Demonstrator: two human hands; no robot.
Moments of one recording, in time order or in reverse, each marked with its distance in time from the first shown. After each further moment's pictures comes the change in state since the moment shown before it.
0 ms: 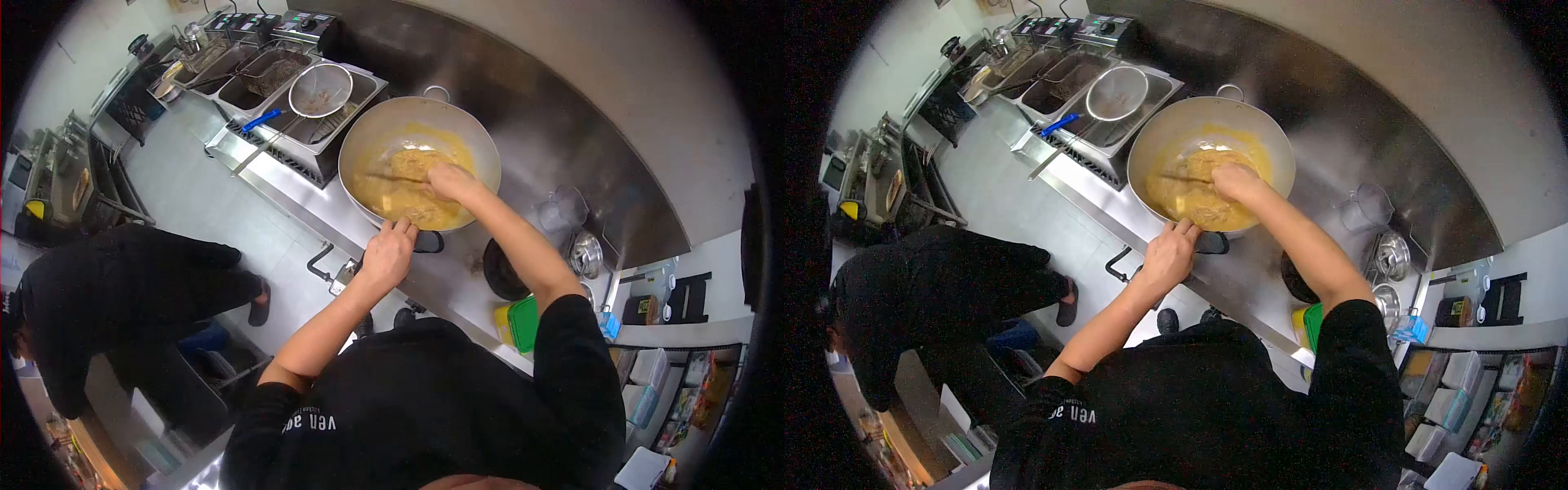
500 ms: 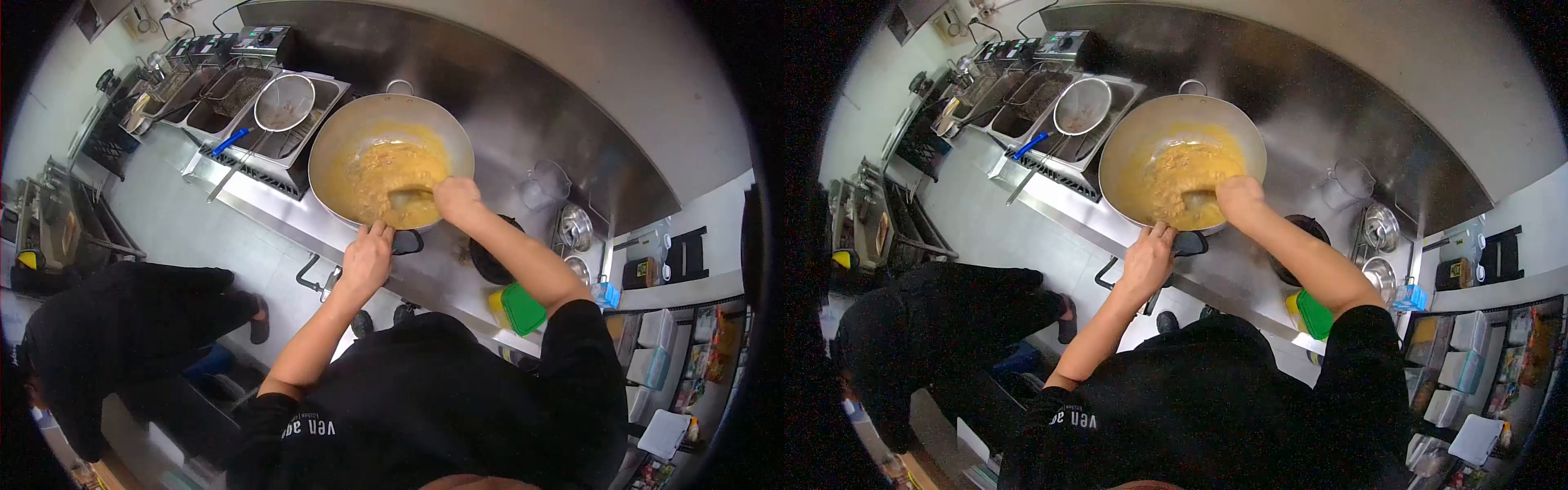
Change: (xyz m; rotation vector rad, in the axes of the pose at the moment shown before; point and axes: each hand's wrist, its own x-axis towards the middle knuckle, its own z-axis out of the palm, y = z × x) left_hand -0.001 0.000 -0.003 -0.063 -0.032 0.007; right_hand -0.080 -0.011 -0.004 -0.203 -0.024 0.324
